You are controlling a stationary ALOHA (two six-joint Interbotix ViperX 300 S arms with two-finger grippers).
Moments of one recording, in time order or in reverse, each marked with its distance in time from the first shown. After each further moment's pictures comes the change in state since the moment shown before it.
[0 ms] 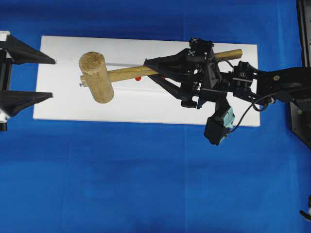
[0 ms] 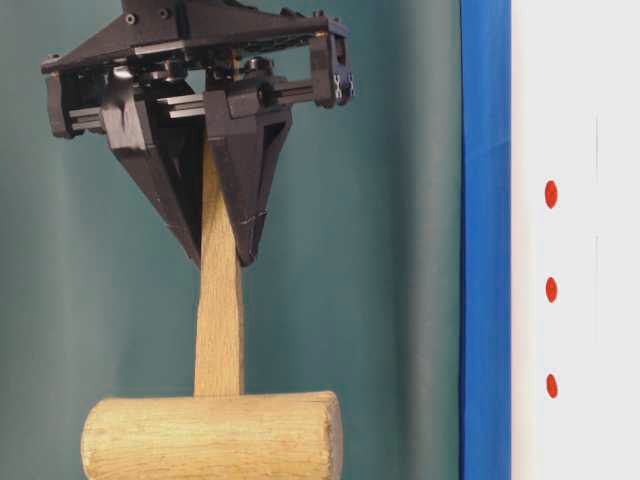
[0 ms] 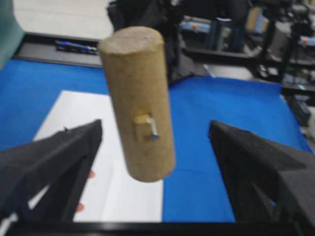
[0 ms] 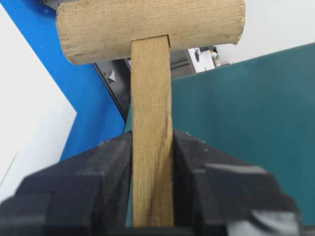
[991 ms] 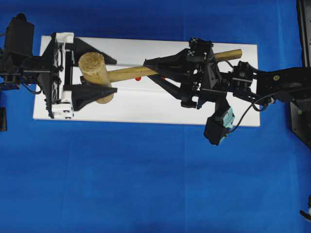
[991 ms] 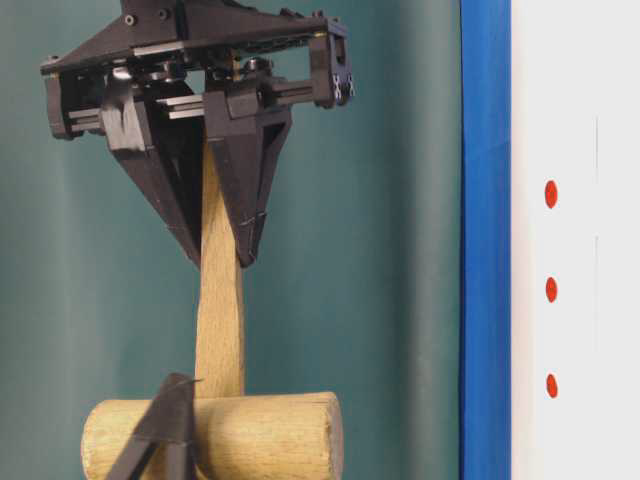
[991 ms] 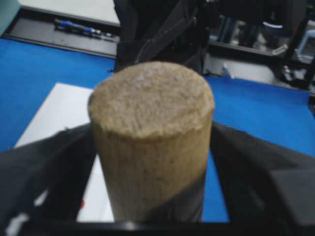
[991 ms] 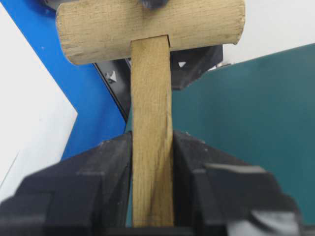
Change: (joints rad) left arm 0.018 0.491 -0.238 0.000 -0.170 -0.046; right arm 0.000 0.000 -0.003 0.002 0.006 0.000
